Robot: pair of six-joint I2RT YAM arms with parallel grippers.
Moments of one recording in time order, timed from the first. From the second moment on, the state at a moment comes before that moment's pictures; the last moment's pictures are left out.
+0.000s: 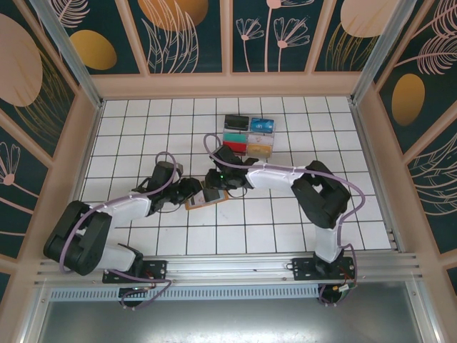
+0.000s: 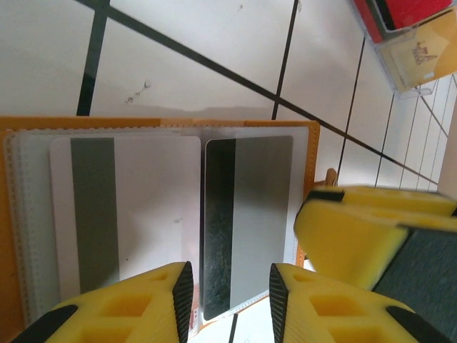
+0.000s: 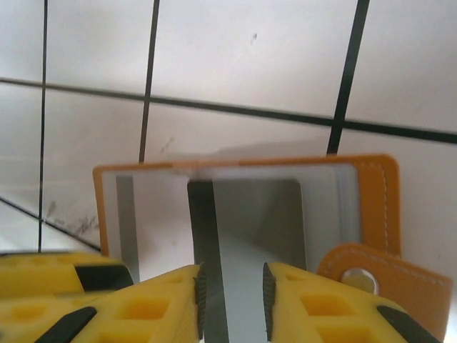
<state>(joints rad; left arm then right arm) -0.44 1.40 0.50 0.09 0.39 -0.98 0.88 1.91 1.23 -0.27 -0.12 0.78</state>
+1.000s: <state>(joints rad) -0.44 1.56 0.55 0.16 0.50 -0.99 0.82 1.92 1.11 -0.15 -0.23 0.87</state>
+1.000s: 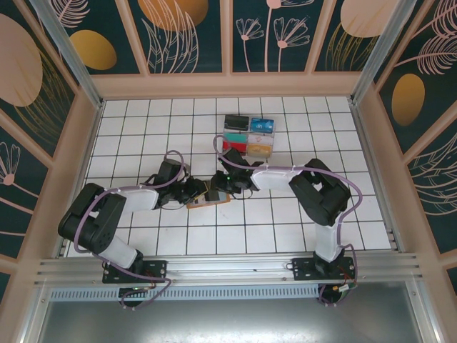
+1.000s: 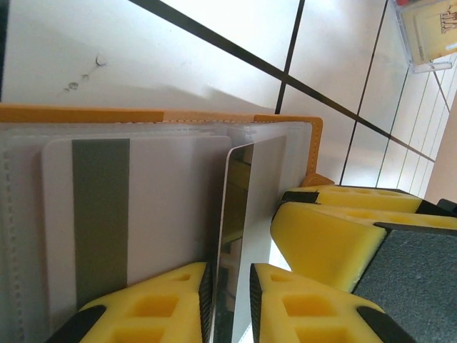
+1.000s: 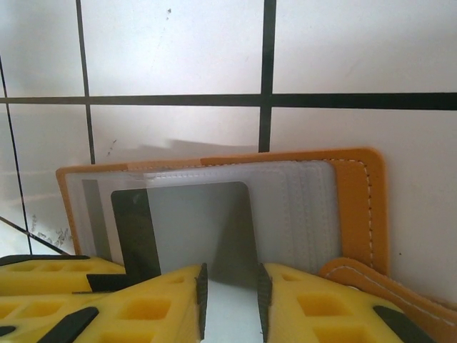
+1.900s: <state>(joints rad) -0.43 1.39 0.61 -0.07 0.40 -0.82 0.79 1.87 1.05 -0.12 -0.22 0.83</state>
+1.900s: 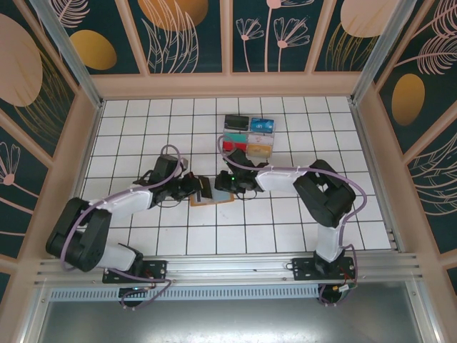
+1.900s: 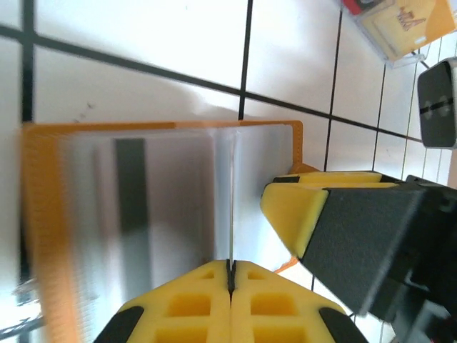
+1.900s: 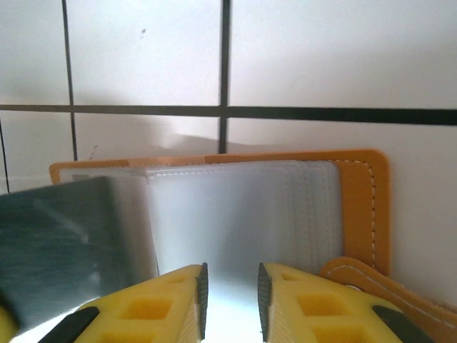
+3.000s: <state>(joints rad) -0.38 1.14 0.62 0.38 0.58 -1.16 0.59 1.57 0.93 0.48 -0.80 1.01</state>
